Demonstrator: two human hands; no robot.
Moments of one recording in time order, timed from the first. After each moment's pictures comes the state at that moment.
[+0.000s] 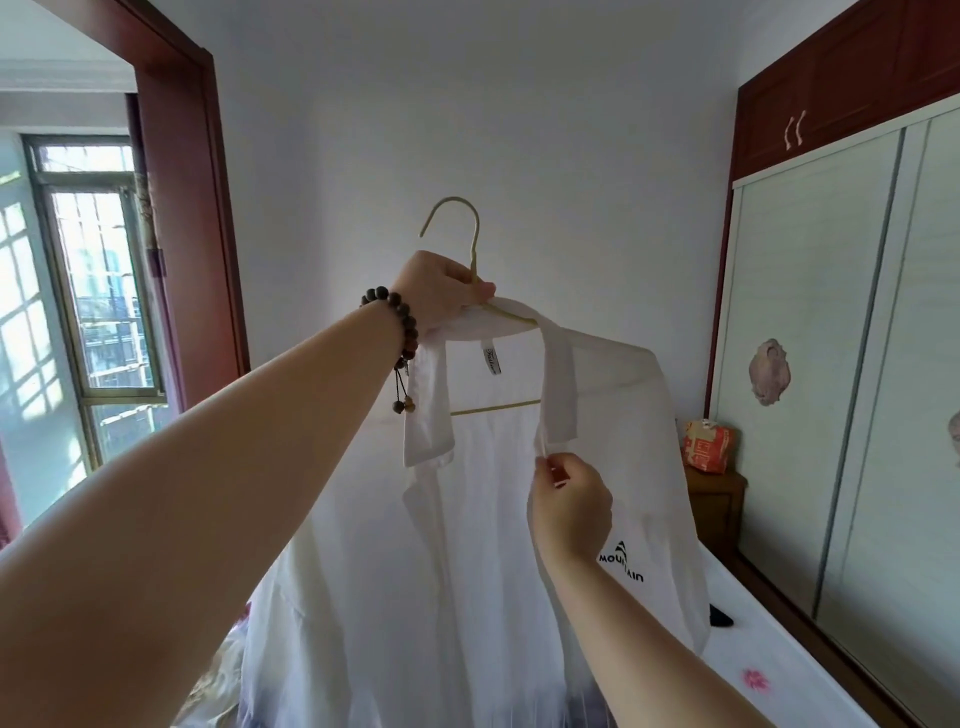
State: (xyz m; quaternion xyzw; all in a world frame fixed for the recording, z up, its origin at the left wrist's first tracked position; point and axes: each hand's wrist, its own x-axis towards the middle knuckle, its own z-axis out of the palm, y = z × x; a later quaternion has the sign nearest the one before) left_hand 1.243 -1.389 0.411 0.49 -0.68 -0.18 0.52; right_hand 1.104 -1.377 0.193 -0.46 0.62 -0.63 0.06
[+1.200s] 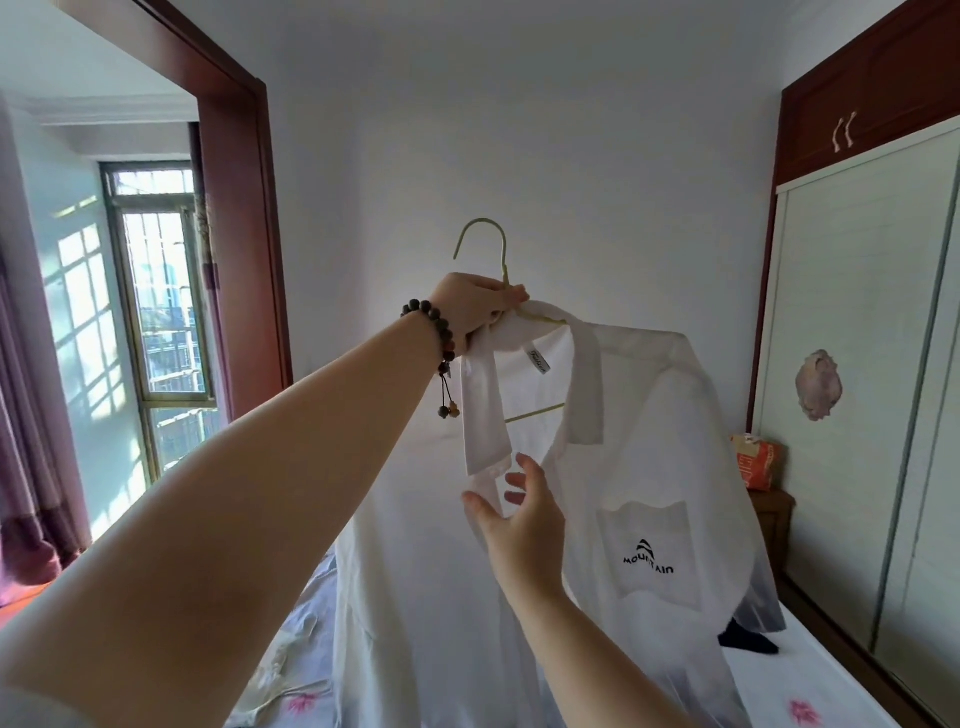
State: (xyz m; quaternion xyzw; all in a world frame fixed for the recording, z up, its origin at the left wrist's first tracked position) left_hand 1.247 -1.398 0.408 0.43 -0.63 -0.35 0.54; right_hand 1.166 -1.334 0.197 -0.58 0.50 -0.61 0.19
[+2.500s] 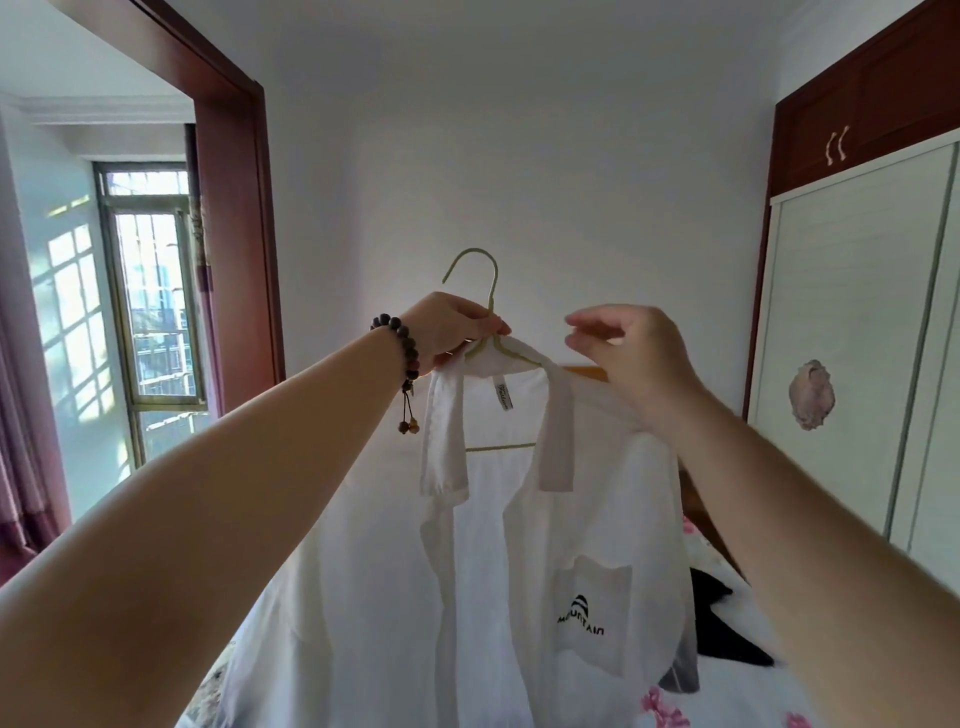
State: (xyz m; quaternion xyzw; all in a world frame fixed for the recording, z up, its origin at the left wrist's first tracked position) left_hand 1.278 -1.403 0.400 0.46 -0.70 -0.31 0.45; right_hand 1.065 -1.342 0.367 -0.70 0.43 -0.57 0.06
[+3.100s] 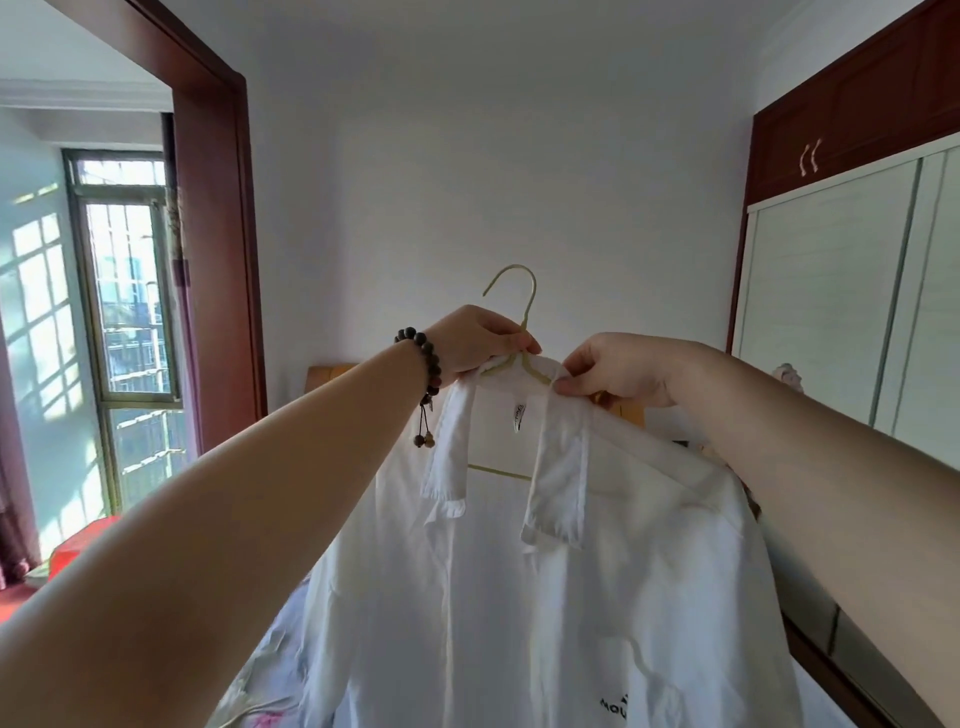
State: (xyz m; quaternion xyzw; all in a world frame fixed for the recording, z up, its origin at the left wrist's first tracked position) left_hand 1.244 -1.391 0.390 0.40 -0.76 -0.30 0.41; right_hand 1.044 -1.363 0.390 -0.78 0.52 -0.23 0.27
